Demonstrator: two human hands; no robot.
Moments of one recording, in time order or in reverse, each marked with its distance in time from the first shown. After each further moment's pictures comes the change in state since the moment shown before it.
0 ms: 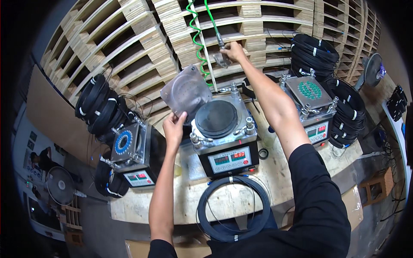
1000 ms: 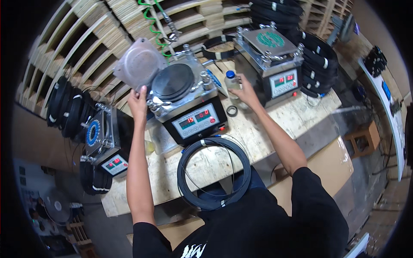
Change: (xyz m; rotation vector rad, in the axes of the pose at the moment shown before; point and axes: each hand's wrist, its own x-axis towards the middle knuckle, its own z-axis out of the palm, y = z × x) left_hand -0.003 -0.021 0.020 -0.072 -0.006 0.076; right_hand -0.386 0.110 -0.069 0.143 0.101 0.068
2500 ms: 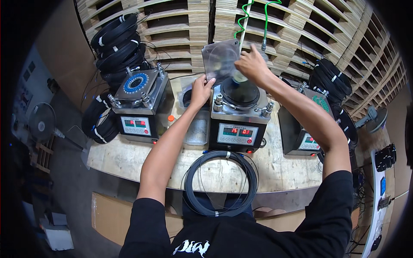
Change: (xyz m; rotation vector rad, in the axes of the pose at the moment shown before) left_hand -0.003 0.005 0.008 0.013 0.113 0.049; right_hand 0.153 -0.286 0.118 -1.442 -0.483 -1.093
